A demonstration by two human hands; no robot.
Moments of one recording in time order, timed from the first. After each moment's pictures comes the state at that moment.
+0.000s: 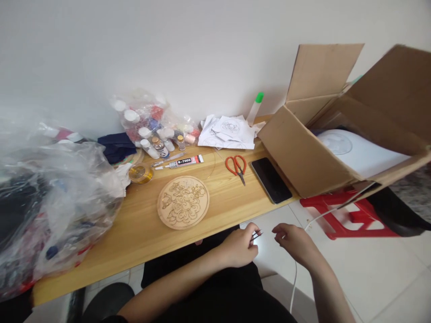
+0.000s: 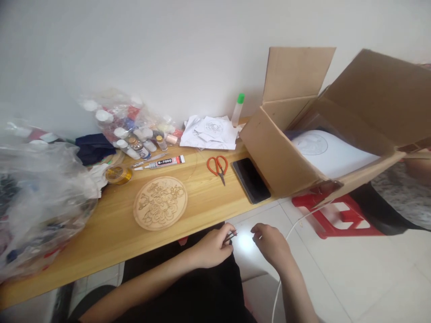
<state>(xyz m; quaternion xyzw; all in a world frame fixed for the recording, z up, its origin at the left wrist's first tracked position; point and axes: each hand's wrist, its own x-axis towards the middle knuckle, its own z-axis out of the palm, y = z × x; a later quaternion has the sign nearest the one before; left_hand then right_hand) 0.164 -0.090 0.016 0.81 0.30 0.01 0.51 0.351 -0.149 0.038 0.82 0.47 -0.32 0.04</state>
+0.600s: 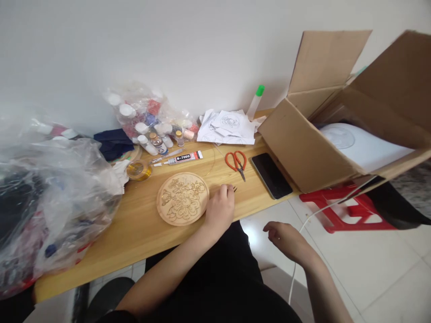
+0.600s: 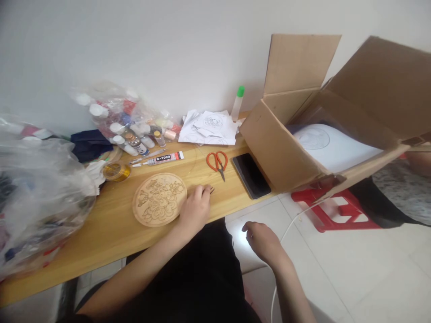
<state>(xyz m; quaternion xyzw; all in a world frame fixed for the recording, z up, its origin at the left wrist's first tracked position) 0.156 -0.037 0.020 0.88 0.46 0.06 0.10 0.335 -0.145 0.036 0.76 0.51 -0.39 0.10</state>
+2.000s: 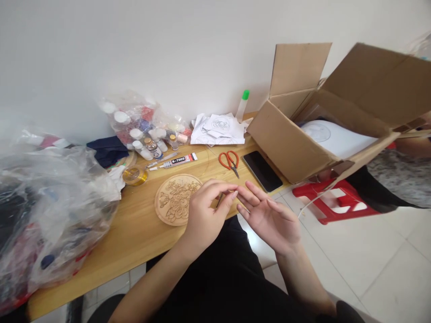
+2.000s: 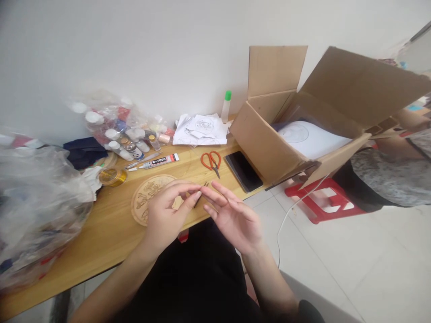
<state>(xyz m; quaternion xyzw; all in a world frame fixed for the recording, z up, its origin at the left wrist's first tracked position) 0.120 -0.044 0.106 0.74 0.31 0.48 0.35 0.266 -0.117 0.095 0.34 0.19 -0.68 -0.62</state>
